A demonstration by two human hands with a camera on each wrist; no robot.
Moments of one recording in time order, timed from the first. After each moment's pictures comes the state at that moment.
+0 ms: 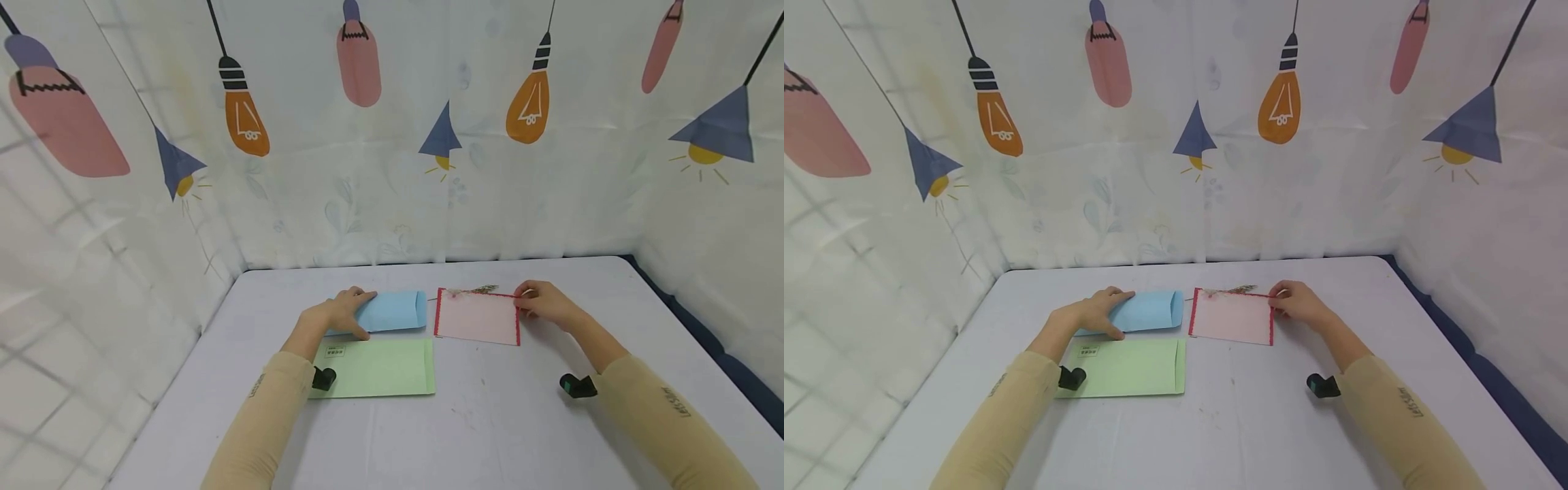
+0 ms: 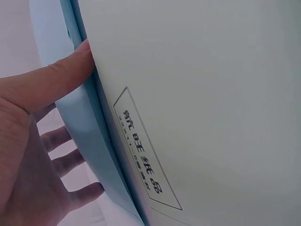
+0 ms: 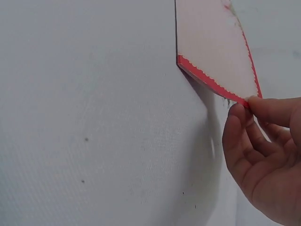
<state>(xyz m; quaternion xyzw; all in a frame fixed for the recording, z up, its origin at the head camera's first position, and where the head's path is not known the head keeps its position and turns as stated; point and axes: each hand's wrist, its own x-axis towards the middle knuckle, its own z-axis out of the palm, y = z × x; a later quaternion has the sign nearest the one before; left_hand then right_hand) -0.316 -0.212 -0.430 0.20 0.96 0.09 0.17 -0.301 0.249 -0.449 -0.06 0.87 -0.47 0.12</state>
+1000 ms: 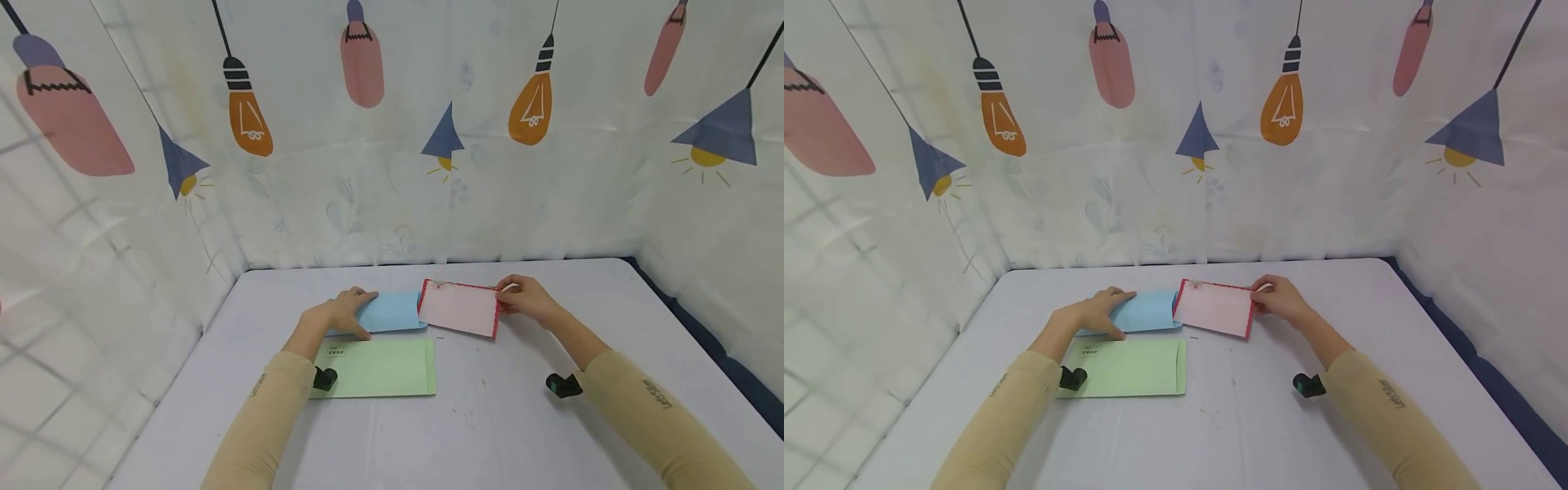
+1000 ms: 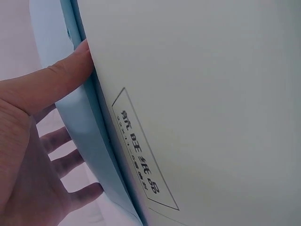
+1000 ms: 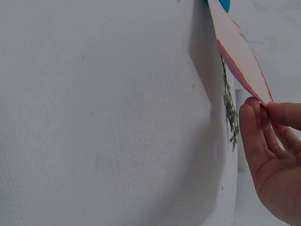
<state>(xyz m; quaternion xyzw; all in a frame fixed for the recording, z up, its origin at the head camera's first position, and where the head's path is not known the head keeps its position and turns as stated) -0.315 -0.213 -0.430 0.19 0.96 0.09 0.17 -0.308 0.211 -0.446 -0.05 0.83 -0.54 0.10</state>
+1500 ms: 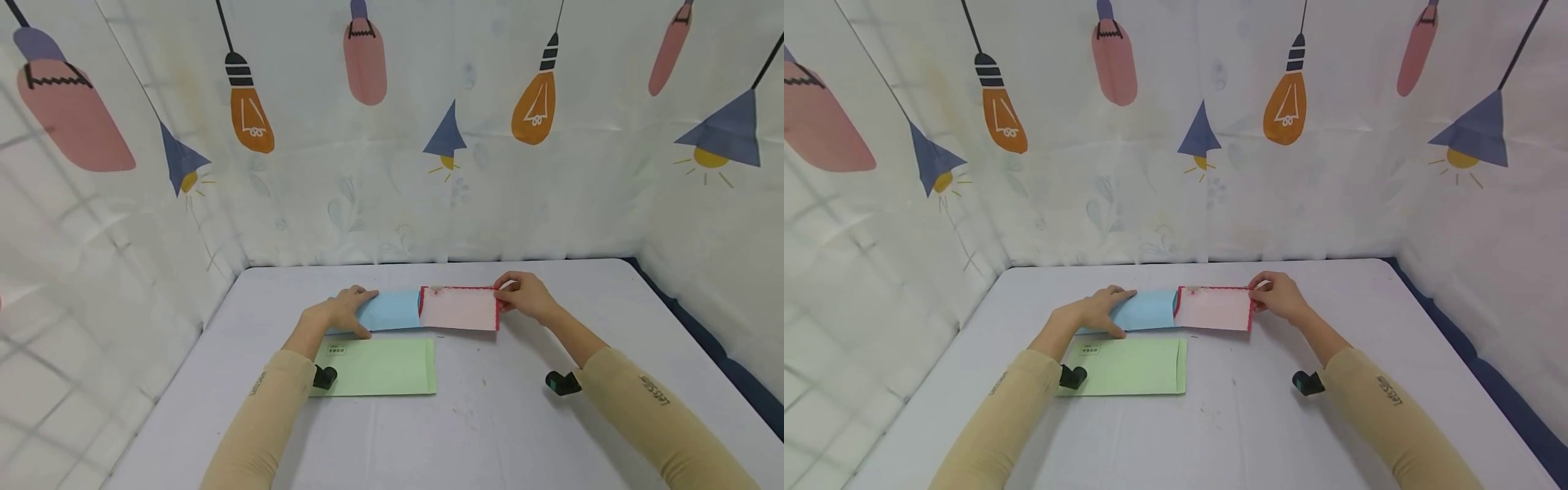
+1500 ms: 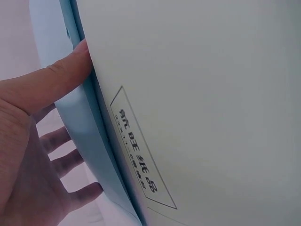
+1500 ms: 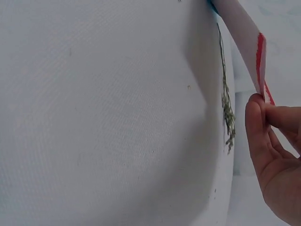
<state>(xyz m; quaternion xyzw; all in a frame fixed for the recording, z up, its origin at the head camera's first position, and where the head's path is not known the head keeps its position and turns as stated) -0.317 -0.216 -0.433 0.19 0.96 0.09 0.17 -0.311 0.209 -0.444 -0.08 0.85 -0.51 0.06</state>
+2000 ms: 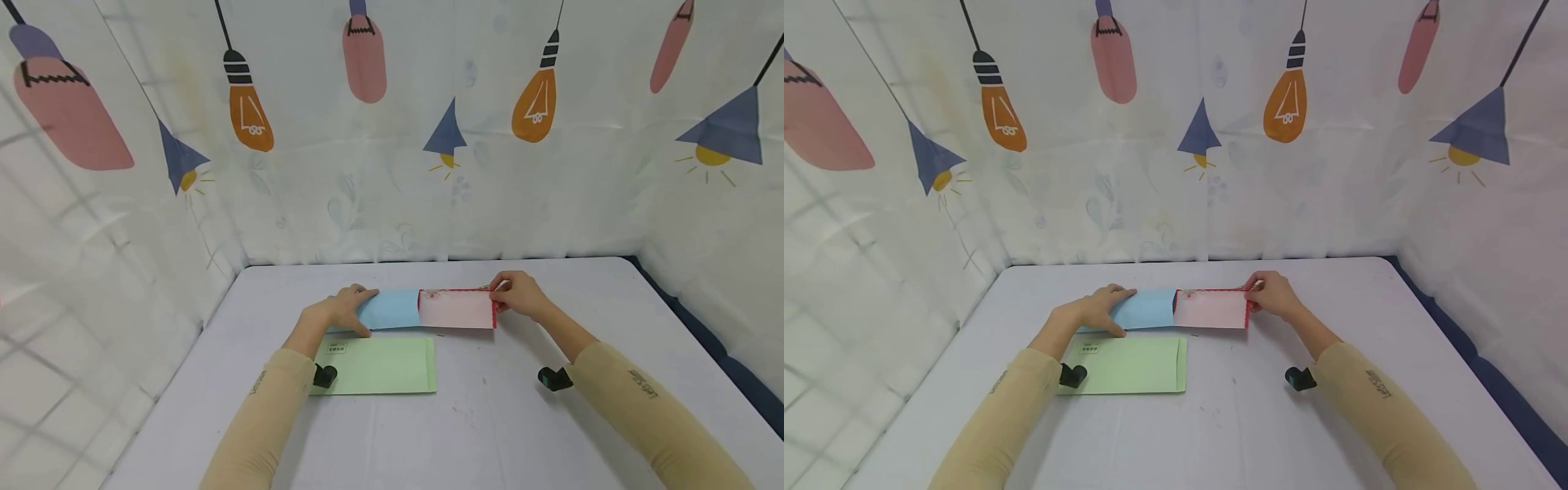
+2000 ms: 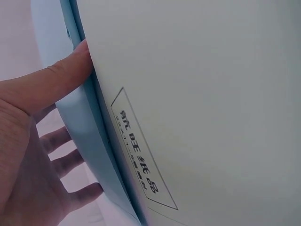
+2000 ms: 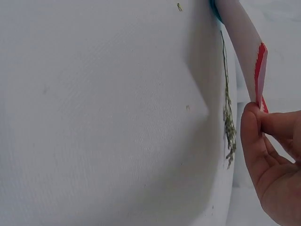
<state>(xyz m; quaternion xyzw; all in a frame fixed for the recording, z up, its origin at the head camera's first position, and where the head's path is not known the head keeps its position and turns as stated) -0.316 -0.214 -0.430 0.19 0.96 0.09 0.17 -0.317 0.195 -0.443 -0.08 0.88 -0.47 0.07</state>
